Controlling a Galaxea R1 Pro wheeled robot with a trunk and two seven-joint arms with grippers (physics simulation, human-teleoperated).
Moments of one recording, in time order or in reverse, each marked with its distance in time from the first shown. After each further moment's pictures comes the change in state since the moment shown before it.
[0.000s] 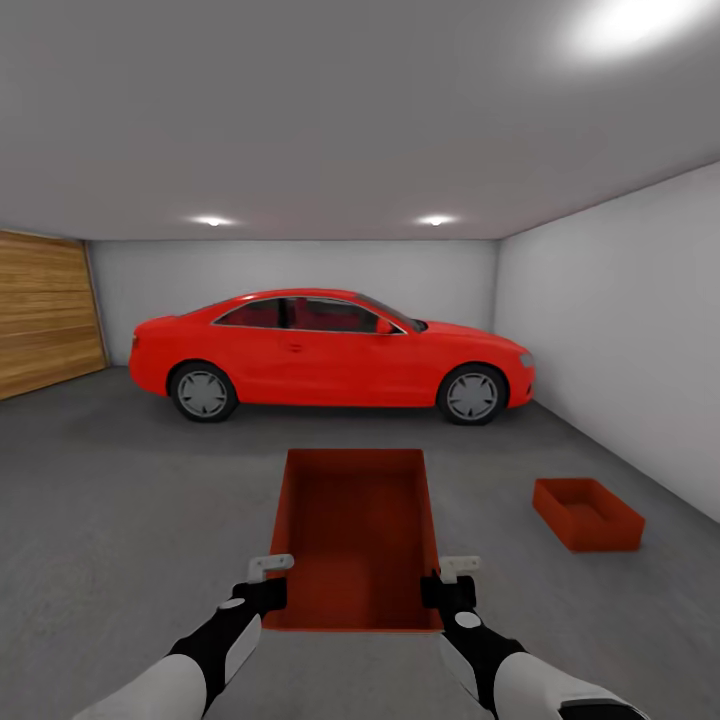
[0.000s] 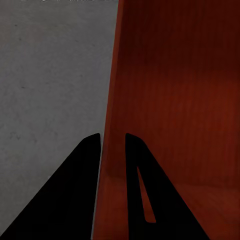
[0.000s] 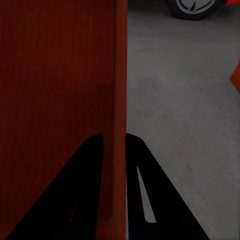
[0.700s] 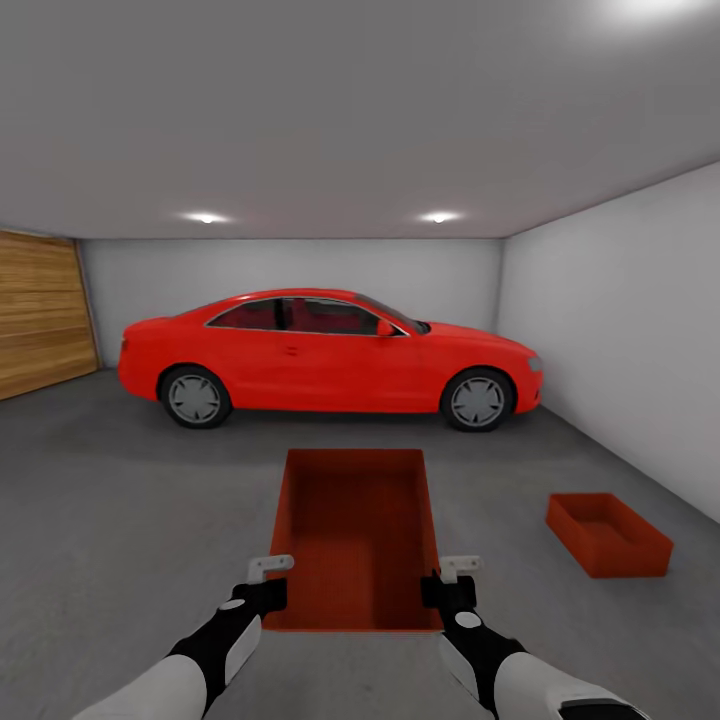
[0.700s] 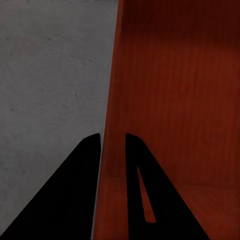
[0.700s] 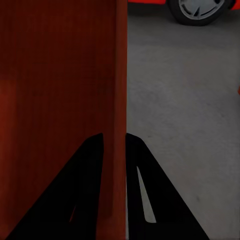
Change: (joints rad) left arm 0.000 -0.001 0.002 0.005 0.001 -0.006 0.000; right arm 0.000 -0.001 0.002 0.000 0.002 0.000 0.001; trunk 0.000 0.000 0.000
